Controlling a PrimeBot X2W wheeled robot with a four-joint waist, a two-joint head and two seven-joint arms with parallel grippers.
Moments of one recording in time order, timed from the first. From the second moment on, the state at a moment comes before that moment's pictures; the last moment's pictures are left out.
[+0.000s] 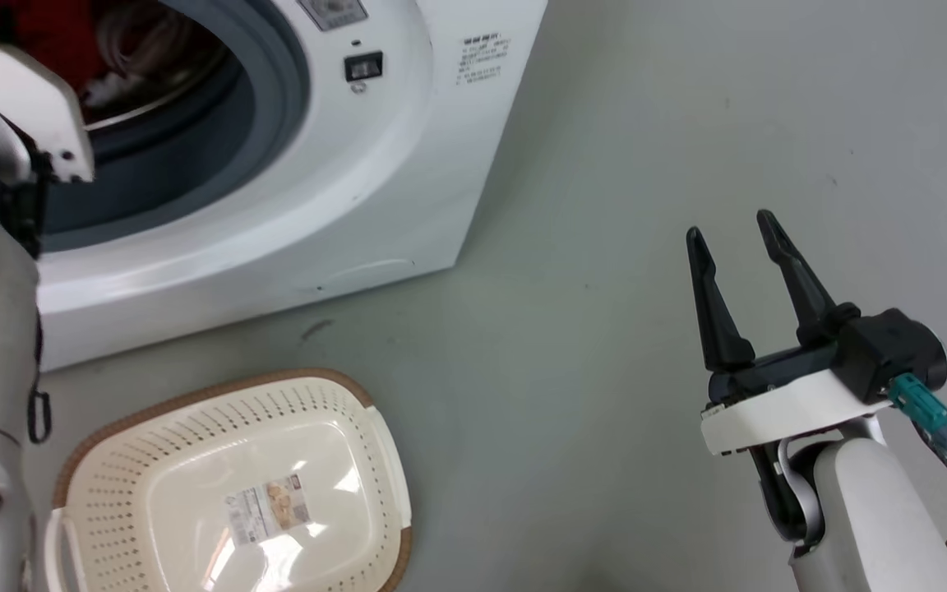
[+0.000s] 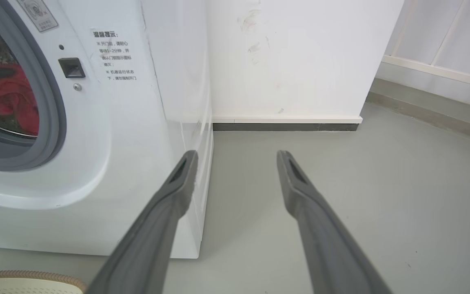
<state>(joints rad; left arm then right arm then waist) -1.17 0.43 -0.18 1.11 -0.17 -0.03 -0.04 -0.32 -0.05 0.13 0.16 0.13 0.13 -0.26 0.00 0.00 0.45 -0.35</state>
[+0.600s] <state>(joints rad) -0.94 0.29 -0.15 1.12 -0.26 -0.07 -0.26 -0.17 -0.05 0.06 0.19 0.07 0.13 -0.24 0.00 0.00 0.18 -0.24</state>
